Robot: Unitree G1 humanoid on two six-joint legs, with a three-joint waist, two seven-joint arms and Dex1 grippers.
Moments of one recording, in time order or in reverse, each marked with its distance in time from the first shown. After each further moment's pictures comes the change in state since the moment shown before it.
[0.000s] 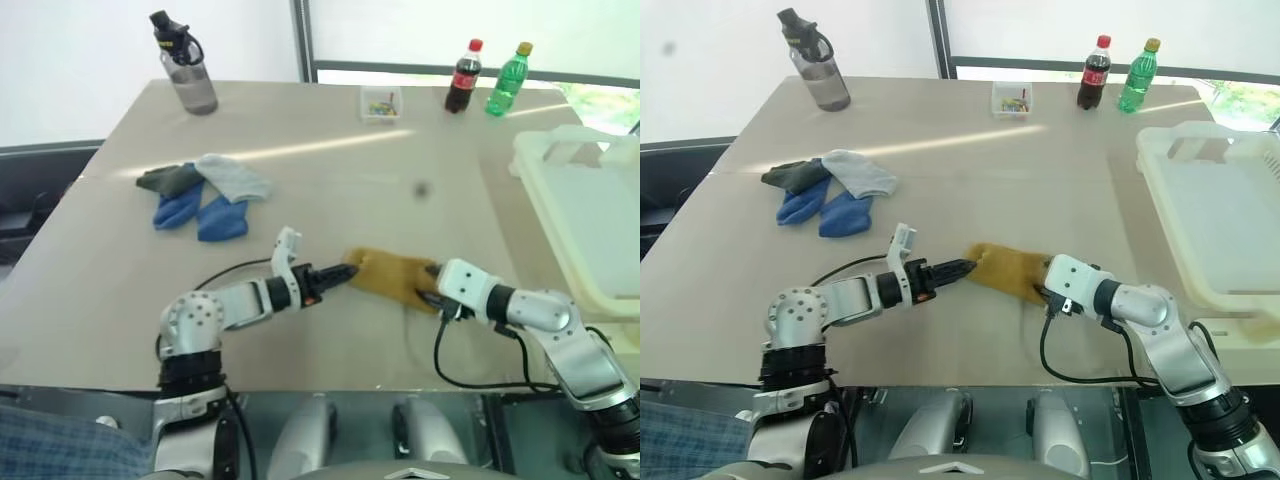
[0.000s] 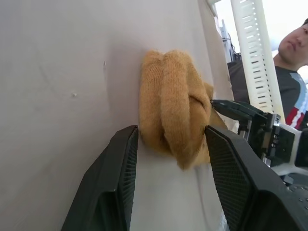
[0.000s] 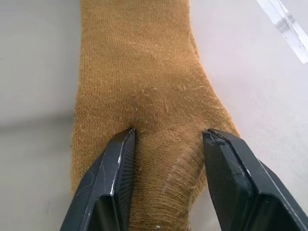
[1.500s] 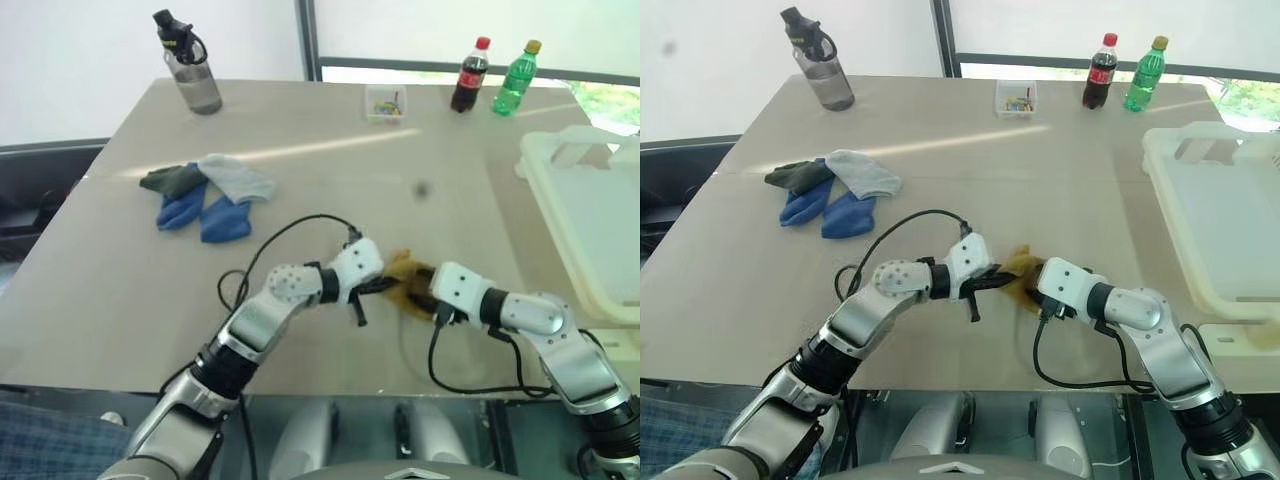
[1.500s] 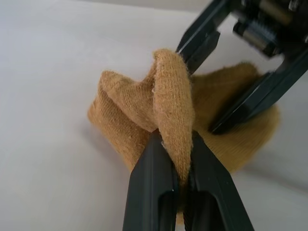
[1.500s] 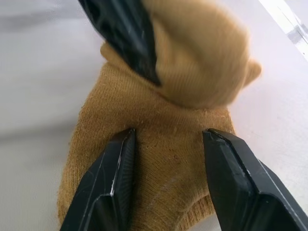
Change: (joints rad) left arm -0.072 0.207 -0.745 -0.022 0.913 -1.050 -0.545; right arm 0.006 0.019 0.016 -0.025 0.004 0.007 -0.004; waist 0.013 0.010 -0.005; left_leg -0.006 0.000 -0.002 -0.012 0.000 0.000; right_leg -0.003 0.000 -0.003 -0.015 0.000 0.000
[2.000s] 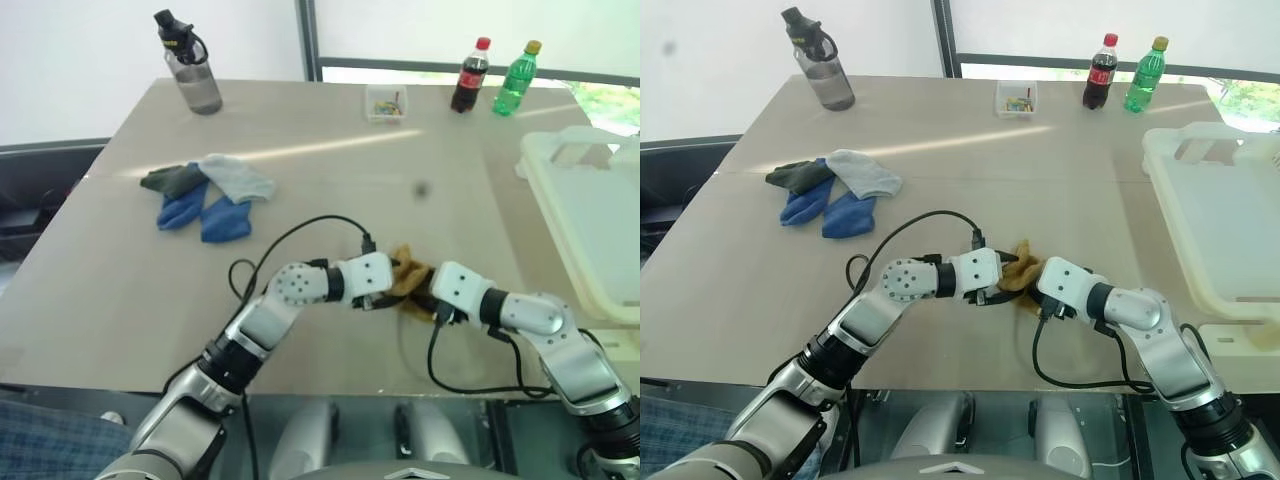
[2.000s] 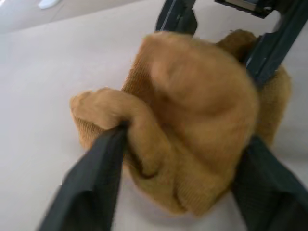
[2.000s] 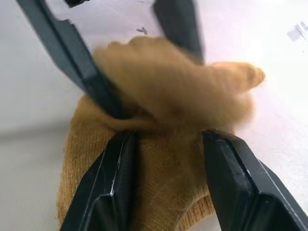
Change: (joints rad) left arm -0.013 -0.013 -0.014 0.062 0.154 -0.170 -0.054; right arm 0.000 0.000 0.000 -0.014 0.003 0.027 -0.006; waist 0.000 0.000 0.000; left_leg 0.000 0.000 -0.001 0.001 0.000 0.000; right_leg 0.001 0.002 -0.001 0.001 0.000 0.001
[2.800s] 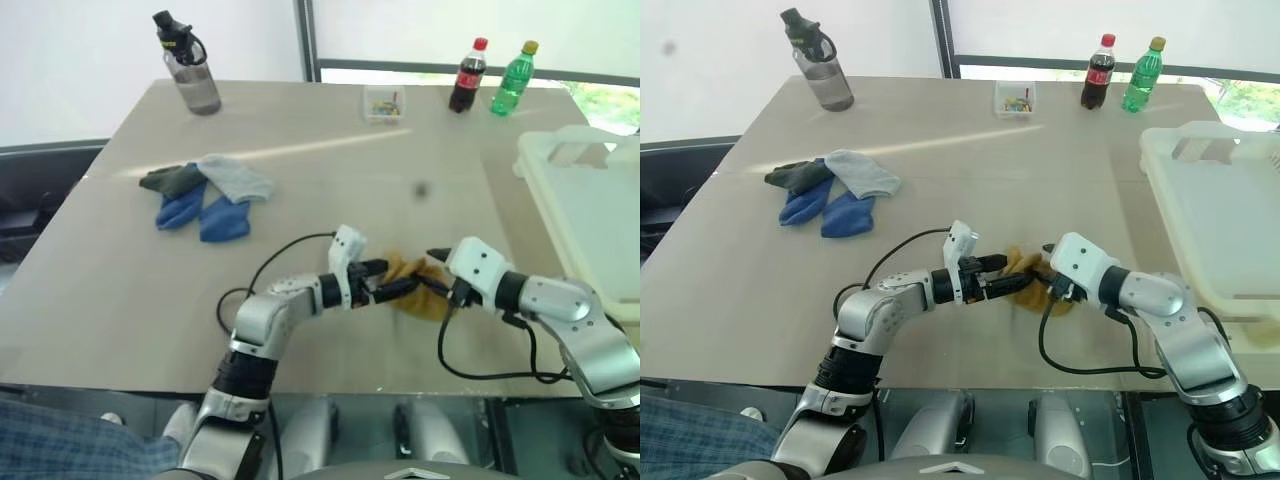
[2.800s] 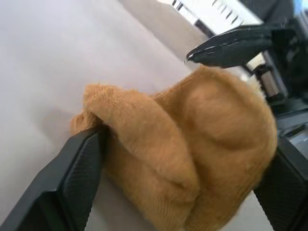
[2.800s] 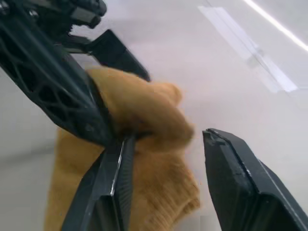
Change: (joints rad) left arm 0.087 -0.291 0.420 -0.054 -0.575 0.745 0.072; right arm -0.035 -0.046 -0.091 -0.110 0.139 0.121 -0.002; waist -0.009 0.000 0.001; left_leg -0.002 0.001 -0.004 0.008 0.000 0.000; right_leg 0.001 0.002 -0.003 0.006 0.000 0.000
